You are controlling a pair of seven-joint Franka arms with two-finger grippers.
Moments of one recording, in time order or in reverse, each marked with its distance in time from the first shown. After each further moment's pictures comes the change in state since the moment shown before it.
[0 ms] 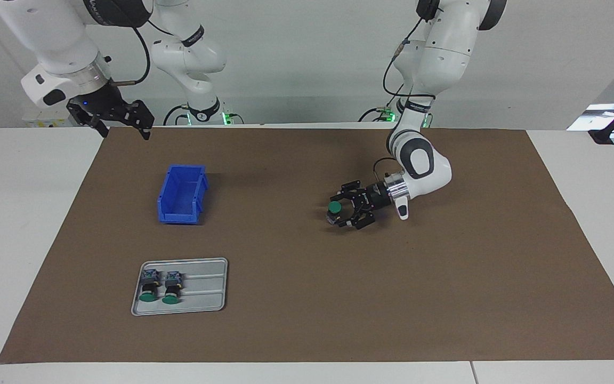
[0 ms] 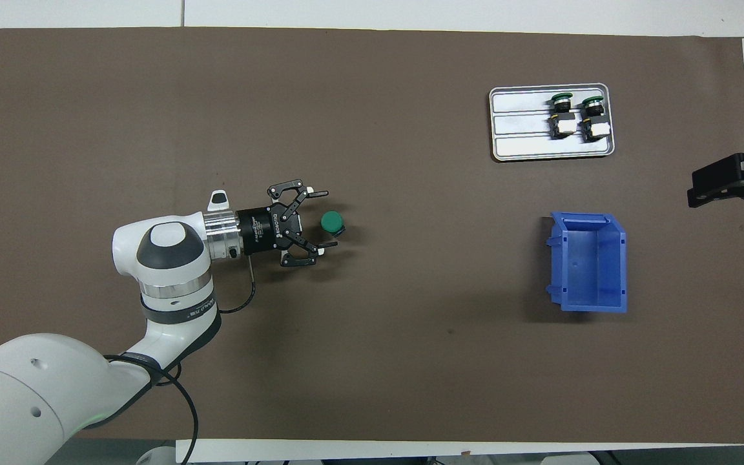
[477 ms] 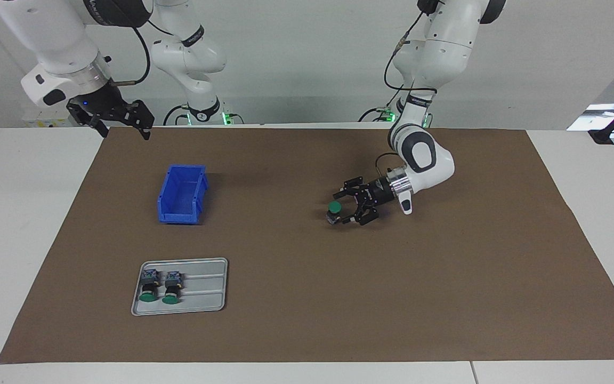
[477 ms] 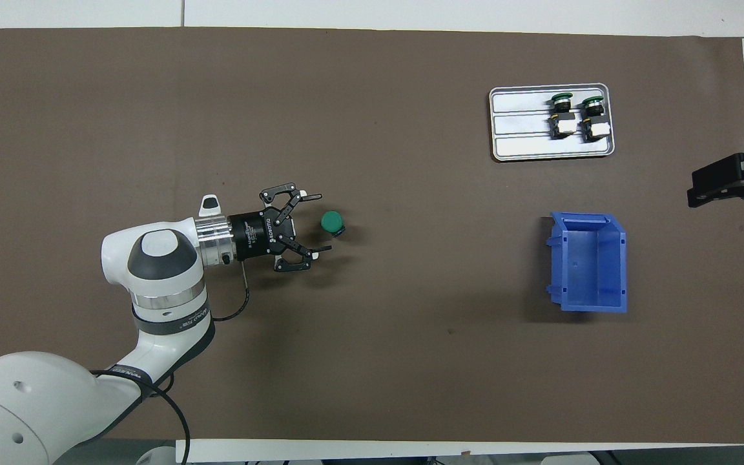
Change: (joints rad) left arm 0.000 -0.071 0.000 -0.049 0.027 0.039 -0.020; right arm 0.000 0.000 0.000 0.000 0.000 0.000 0.000
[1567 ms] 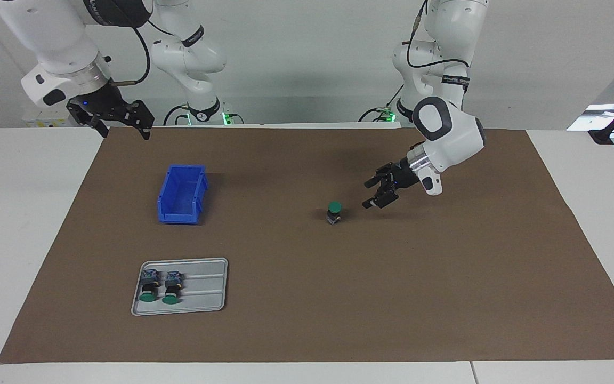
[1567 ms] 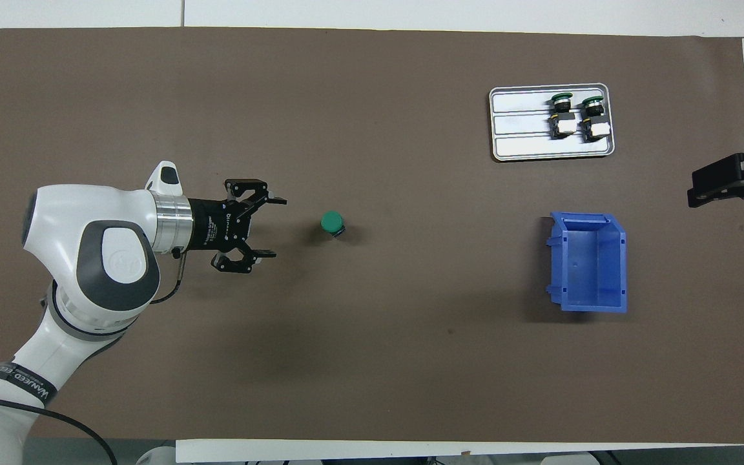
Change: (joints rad) left arm 0.042 -0.191 0.011 0.031 0.791 0.060 -0.243; right arm 0.000 0.000 0.000 0.000 0.000 0.000 0.000
